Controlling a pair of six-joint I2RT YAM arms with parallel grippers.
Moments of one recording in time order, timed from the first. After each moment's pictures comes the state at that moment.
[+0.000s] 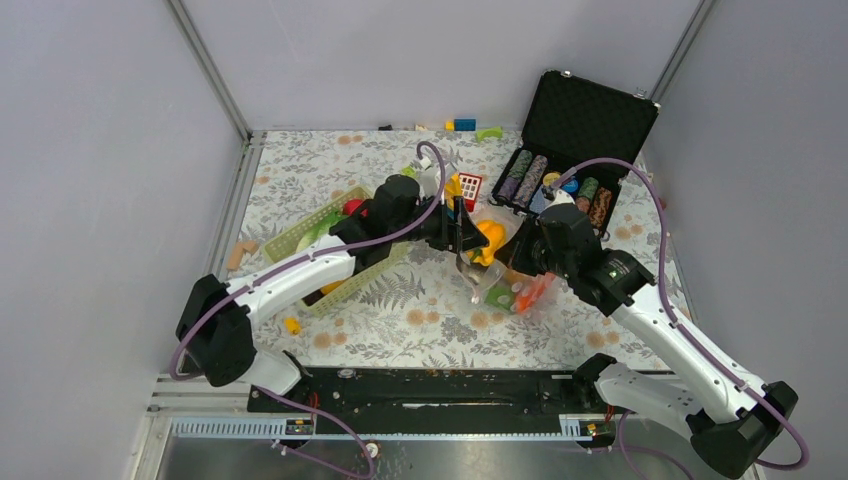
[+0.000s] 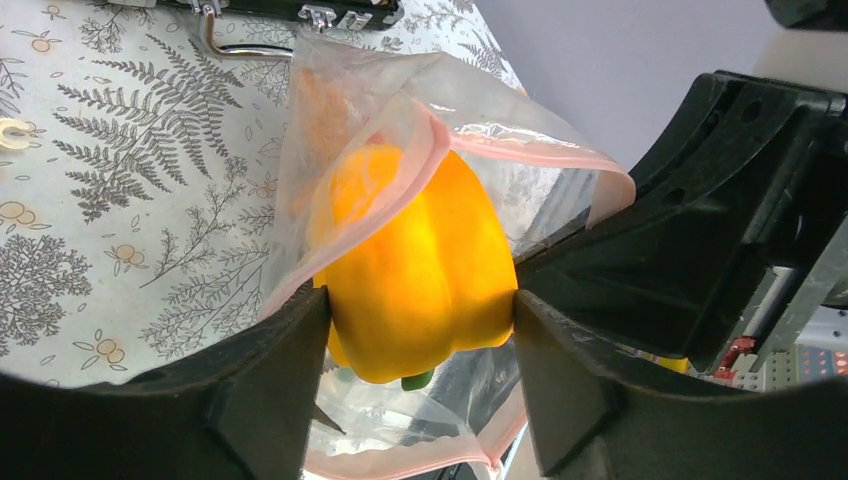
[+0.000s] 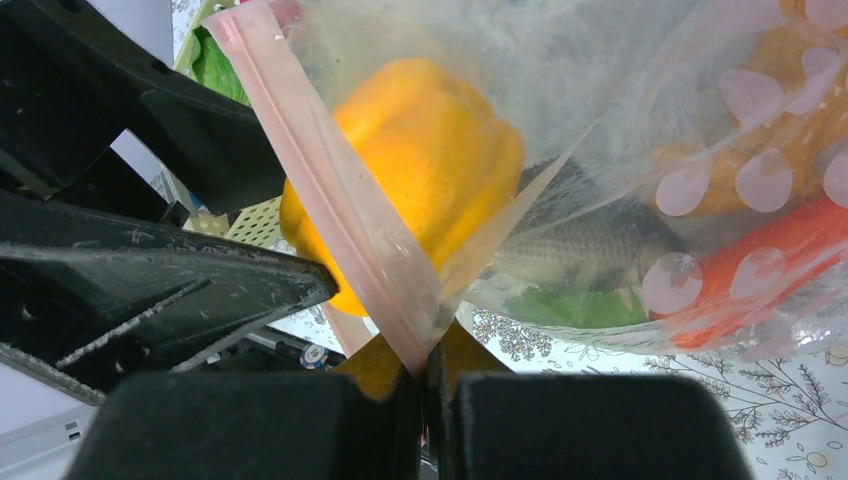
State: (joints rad) left arm -0.78 1.44 1.12 -0.03 0.39 -0.63; right arm 0.63 0.95 0.97 -0.65 0.03 0.81
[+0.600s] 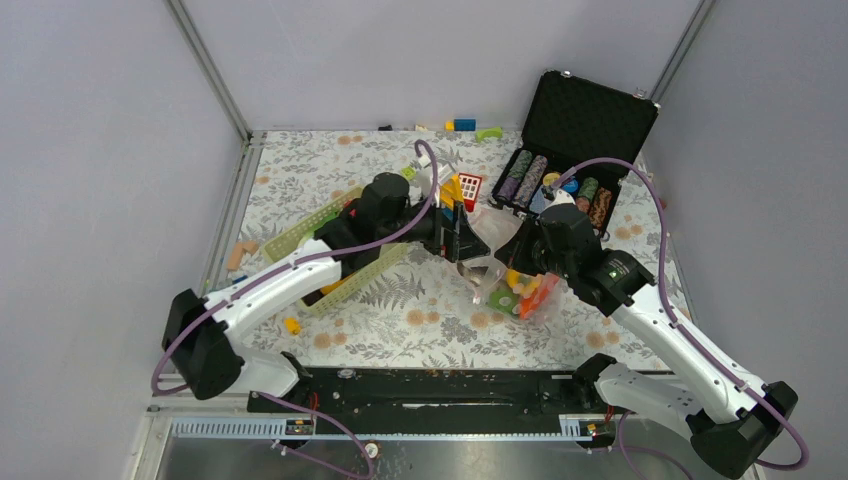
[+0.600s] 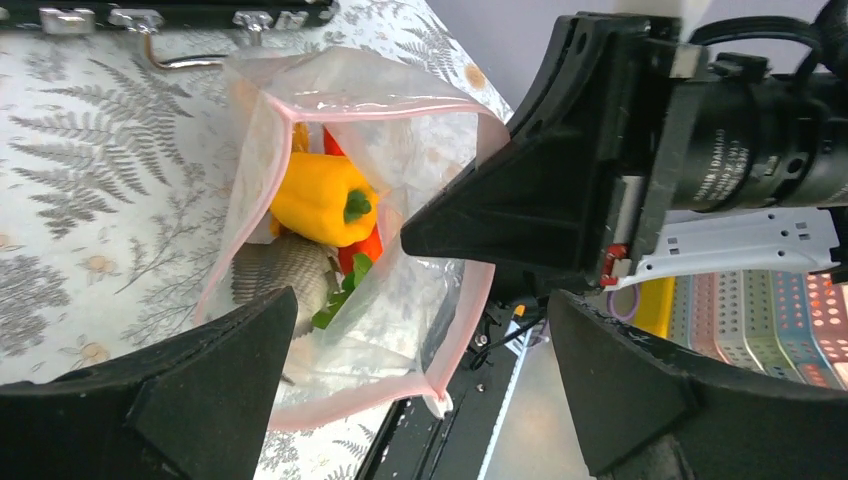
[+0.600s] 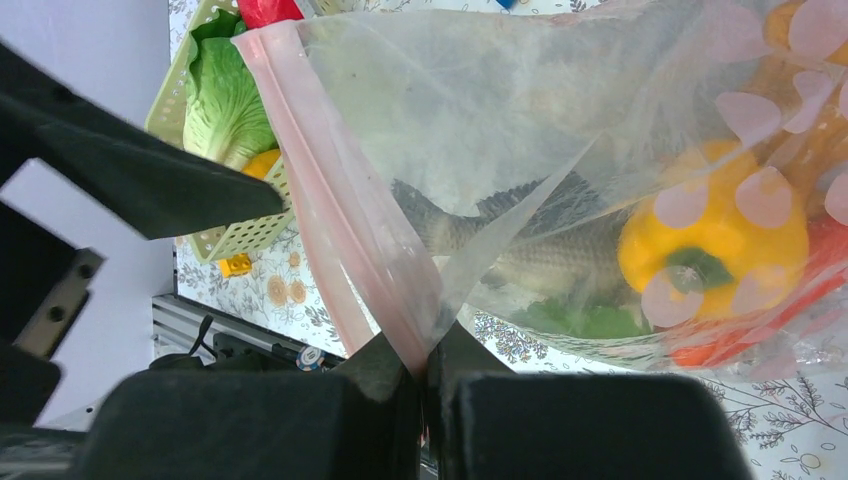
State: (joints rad) left arm -0.79 1.39 1.14 -0.09 0.49 -0.57; right arm 0.63 0.95 0.97 -0.65 0.04 0.81
